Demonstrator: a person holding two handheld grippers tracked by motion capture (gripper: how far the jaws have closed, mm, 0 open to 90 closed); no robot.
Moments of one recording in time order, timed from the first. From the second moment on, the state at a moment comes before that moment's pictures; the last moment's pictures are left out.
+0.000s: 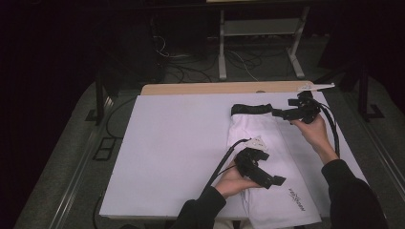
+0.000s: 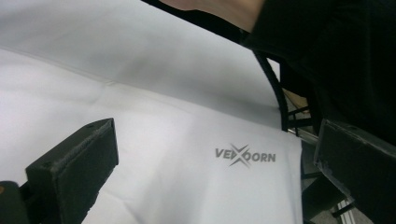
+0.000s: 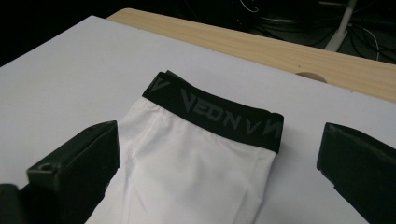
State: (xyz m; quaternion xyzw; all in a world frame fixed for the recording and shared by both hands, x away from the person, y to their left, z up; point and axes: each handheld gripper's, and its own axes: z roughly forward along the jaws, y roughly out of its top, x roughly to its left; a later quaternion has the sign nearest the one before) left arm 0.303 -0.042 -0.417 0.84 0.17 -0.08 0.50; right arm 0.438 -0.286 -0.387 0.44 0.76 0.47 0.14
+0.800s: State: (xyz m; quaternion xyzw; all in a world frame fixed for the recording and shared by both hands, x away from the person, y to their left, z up) left arm 0.328 -0.018 -0.415 0.83 0.20 -0.06 0.51; right arm 0.415 -0.291 -0.396 0.44 0.75 0.47 0.14
